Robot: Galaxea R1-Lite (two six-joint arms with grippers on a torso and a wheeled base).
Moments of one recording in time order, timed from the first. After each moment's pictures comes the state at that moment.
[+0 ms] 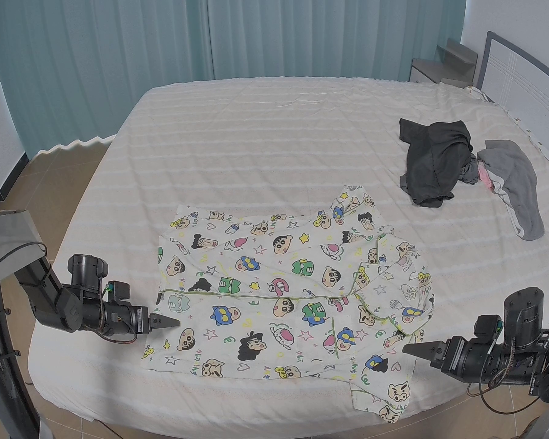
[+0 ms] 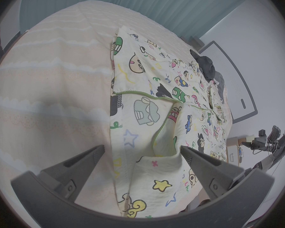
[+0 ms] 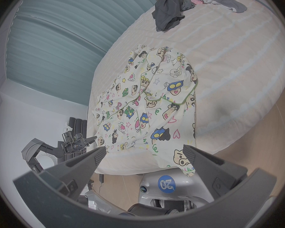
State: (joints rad) left arm 0.05 2.18 -0.67 -0.59 -0.55 -0.06; right arm 0.44 1.60 -0.07 -0.90 0.13 0.83
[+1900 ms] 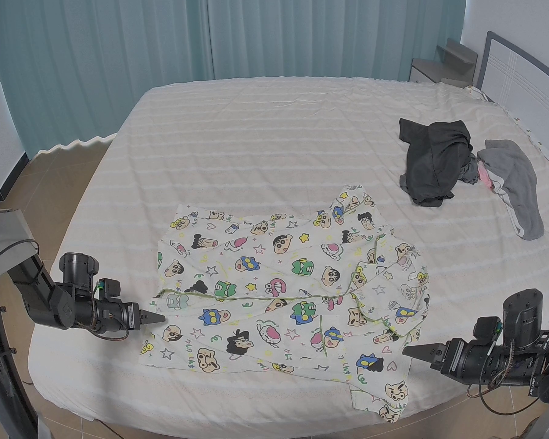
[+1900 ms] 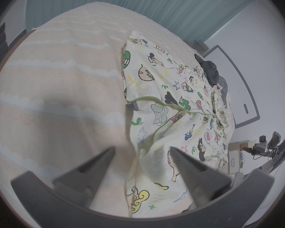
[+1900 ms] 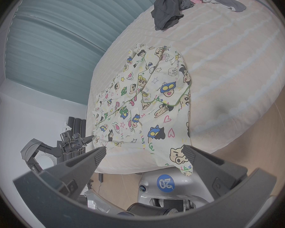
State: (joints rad) left arm 0.11 2.17 -0.67 -0.59 -0.55 -0.06; right arm 0.44 1.61 -0.06 -0.90 0.13 0.83
